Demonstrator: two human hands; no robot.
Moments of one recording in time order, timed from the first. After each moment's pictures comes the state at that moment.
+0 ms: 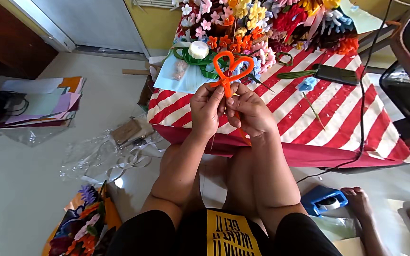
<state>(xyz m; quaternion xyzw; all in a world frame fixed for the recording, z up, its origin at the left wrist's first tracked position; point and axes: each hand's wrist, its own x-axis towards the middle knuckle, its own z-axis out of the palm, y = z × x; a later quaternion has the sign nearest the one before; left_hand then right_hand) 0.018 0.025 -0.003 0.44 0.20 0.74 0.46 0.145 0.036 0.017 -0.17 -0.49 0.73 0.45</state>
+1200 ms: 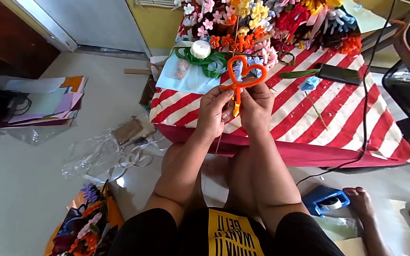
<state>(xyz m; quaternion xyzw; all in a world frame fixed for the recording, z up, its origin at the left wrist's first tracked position) 0.018 0.018 0.003 0.40 0.20 0.66 0.60 0.127 0.045 -0.002 -0.20 -0.60 0.39 0.67</state>
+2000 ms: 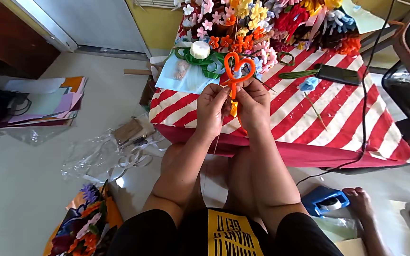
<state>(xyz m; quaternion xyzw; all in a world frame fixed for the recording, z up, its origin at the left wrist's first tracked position) 0.023 0.023 -0.005 0.41 0.25 0.71 0.52 0.131 0.043 0.002 -0.24 -0.57 0.47 0.62</state>
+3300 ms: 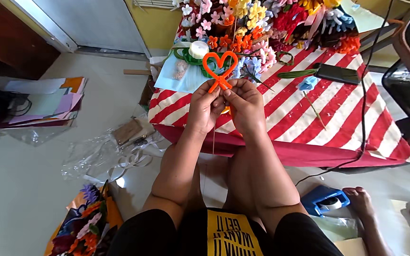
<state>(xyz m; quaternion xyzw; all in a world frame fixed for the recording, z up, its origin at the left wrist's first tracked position) 0.004 0.026 0.002 0.36 0.19 0.67 0.63 0.123 0.030 0.011 -0.31 -0.53 0.54 0.58</state>
